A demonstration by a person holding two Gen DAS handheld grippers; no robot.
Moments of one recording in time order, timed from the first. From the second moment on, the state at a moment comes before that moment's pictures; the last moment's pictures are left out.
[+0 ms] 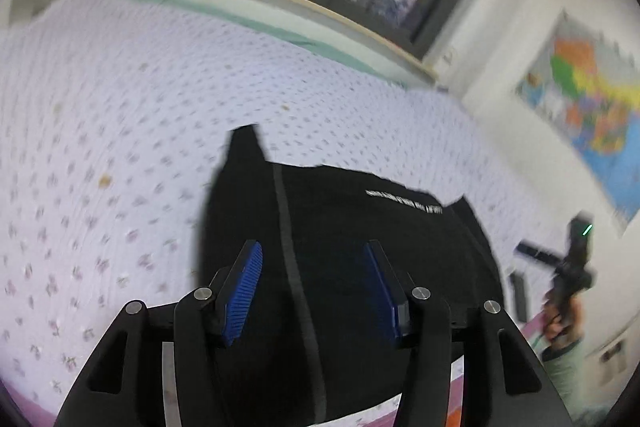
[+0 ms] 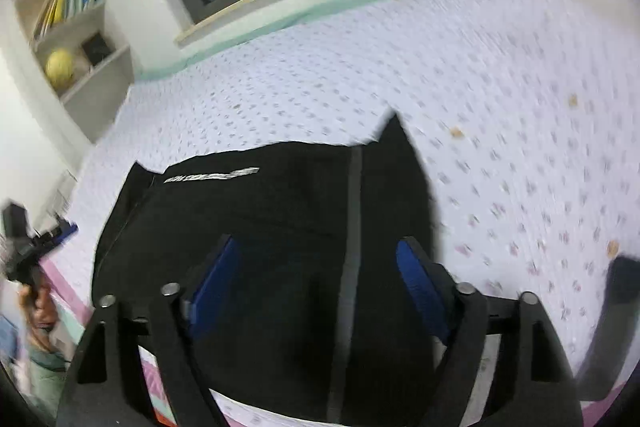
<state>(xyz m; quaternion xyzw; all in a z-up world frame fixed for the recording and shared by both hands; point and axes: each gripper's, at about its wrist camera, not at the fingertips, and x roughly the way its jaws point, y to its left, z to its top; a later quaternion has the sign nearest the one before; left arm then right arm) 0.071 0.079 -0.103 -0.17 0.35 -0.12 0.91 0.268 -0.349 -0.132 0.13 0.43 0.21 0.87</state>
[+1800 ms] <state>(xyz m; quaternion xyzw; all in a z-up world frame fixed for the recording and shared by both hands) -0.047 -0.029 0.018 0.00 0.23 0.04 0.97 0.137 -0.312 -0.045 0.06 0.35 0.13 0.92</state>
